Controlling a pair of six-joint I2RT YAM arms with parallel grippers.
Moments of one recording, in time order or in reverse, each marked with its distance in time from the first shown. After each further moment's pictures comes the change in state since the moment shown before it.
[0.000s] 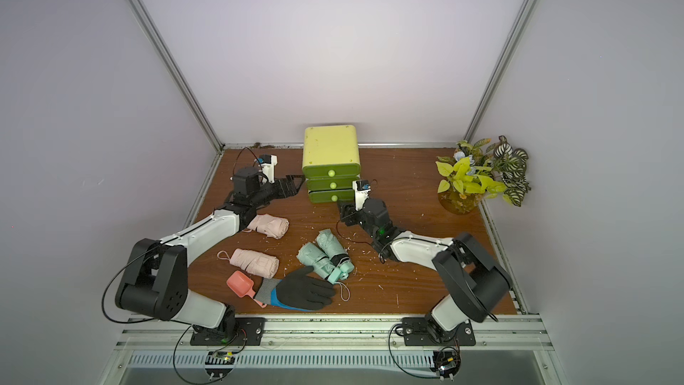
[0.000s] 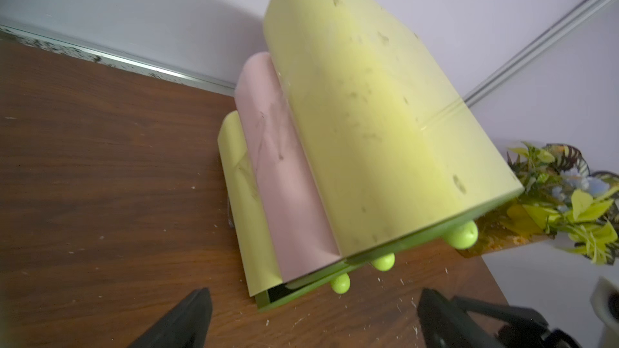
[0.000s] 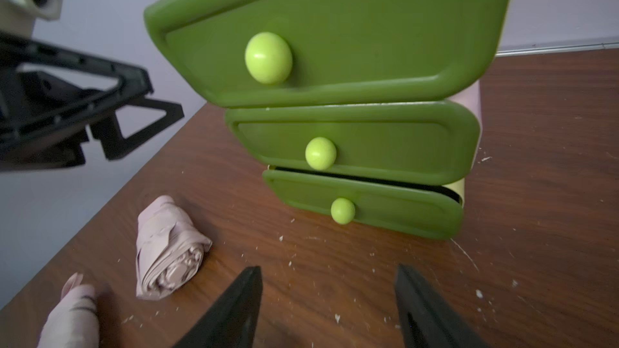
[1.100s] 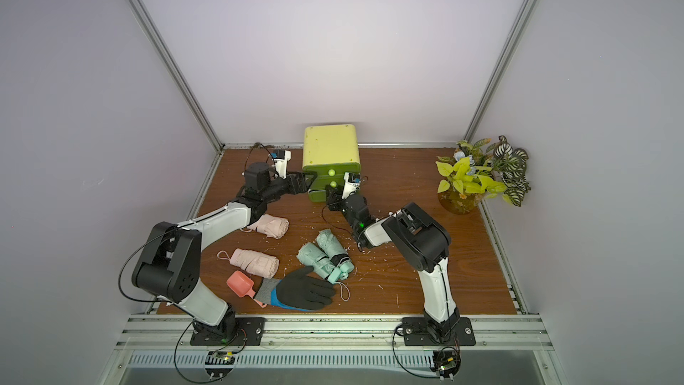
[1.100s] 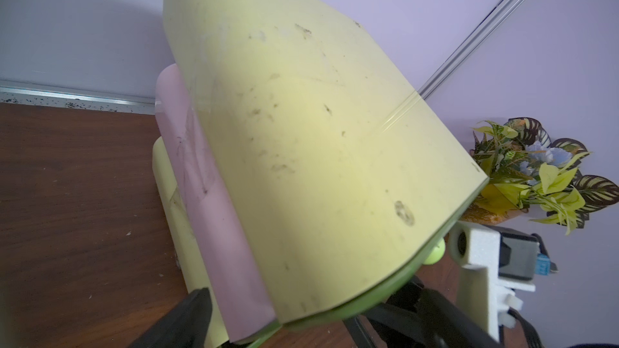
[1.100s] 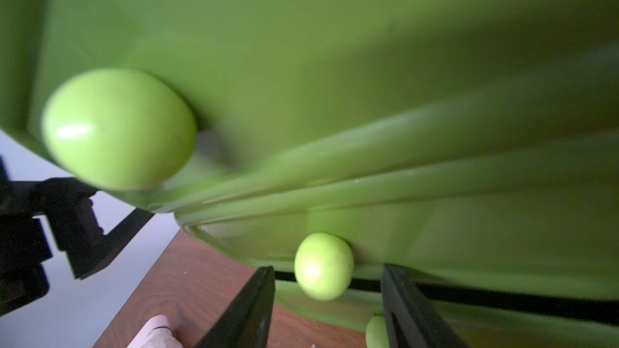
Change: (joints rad) left arm -0.039 0.126 0.098 0.100 0.055 0.043; right arm 0.013 0.439 0.244 0.364 0.096 0.189
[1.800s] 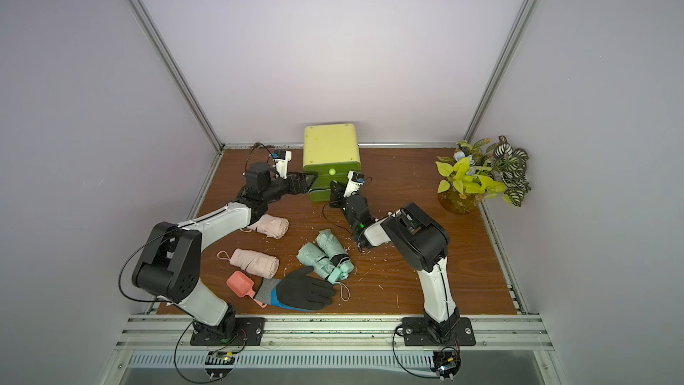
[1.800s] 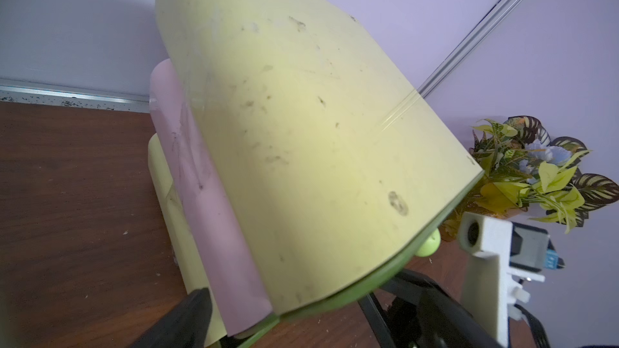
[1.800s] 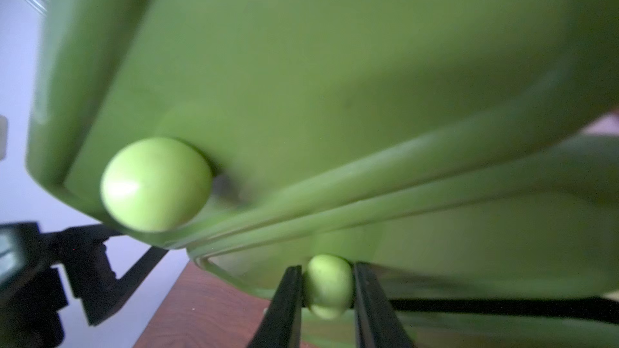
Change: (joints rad) left arm -0.006 0.000 0.003 -0.005 -0.006 0.000; right arm 0.001 0.006 0.002 0.068 0.052 0.066
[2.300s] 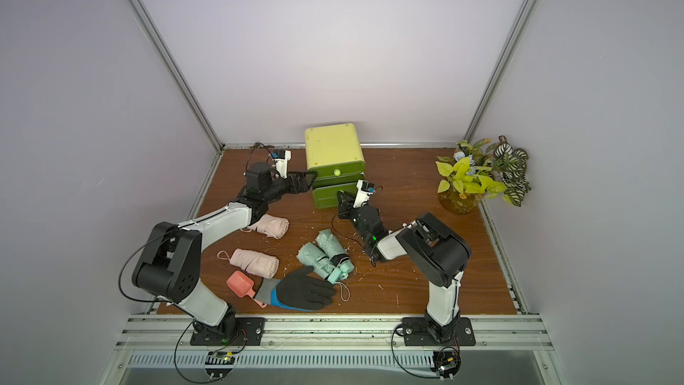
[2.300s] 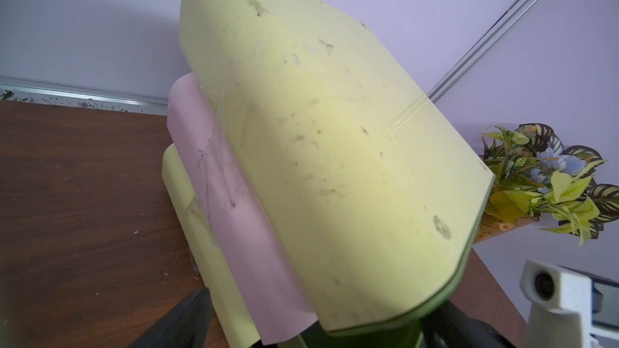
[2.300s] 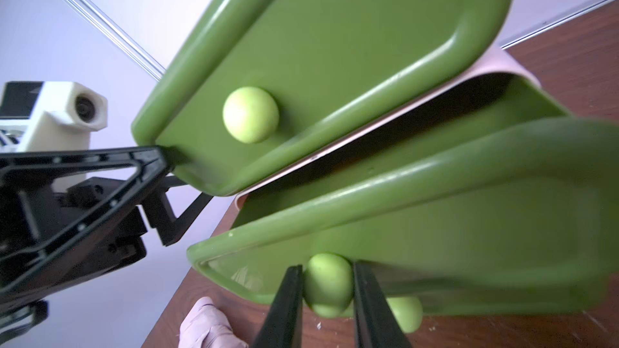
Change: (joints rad) left arm -0.011 0.000 0.001 0.000 -0.044 -0.014; right arm 0.010 -0.216 -0.271 0.038 -0.050 0.035
